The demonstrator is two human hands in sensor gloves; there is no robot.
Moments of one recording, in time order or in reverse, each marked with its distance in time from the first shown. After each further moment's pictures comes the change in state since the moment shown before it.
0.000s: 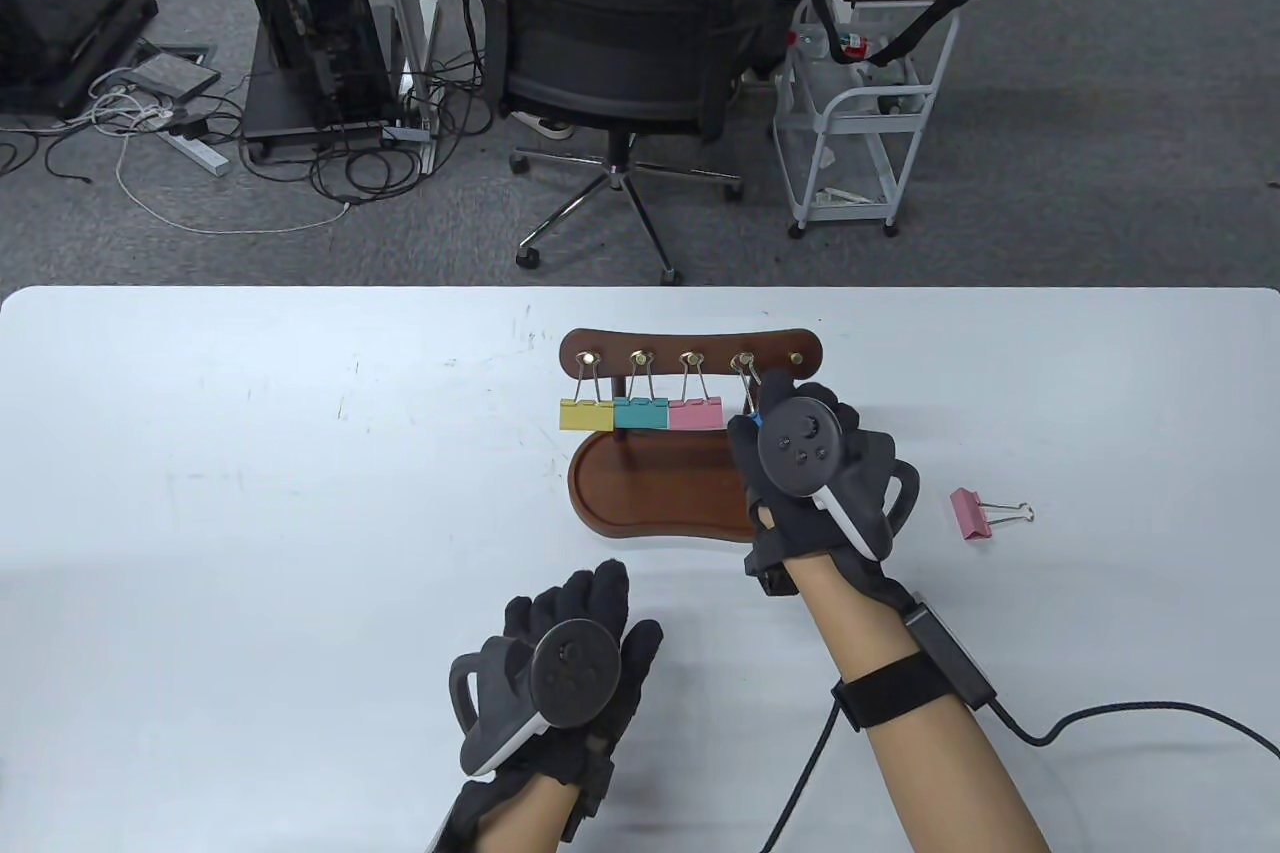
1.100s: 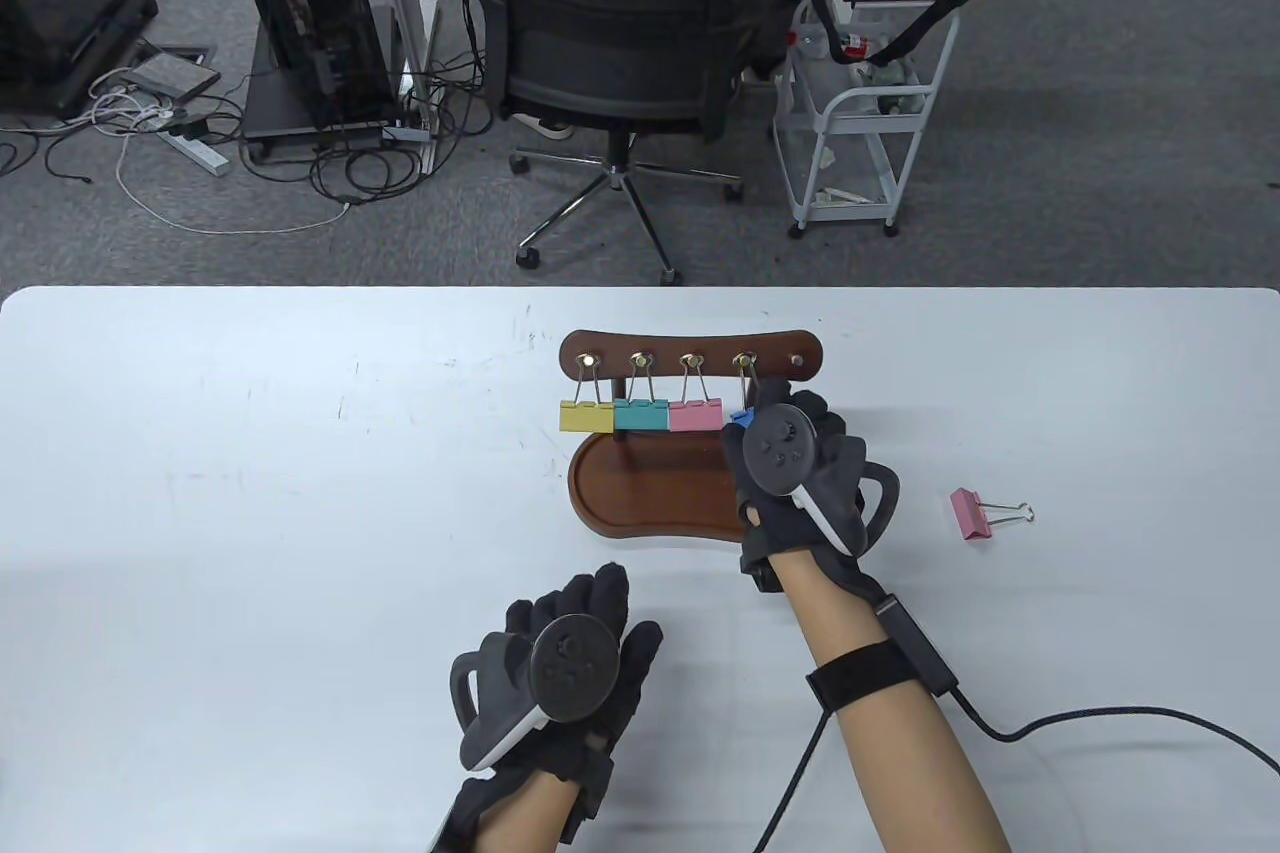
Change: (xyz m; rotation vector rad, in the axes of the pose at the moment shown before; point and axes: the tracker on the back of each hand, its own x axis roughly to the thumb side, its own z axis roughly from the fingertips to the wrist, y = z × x) left_hand -0.001 -0.001 -0.001 -0.034 0.013 0.017; right_hand -0.012 0.047 -0.009 0.010 0.019 0.089
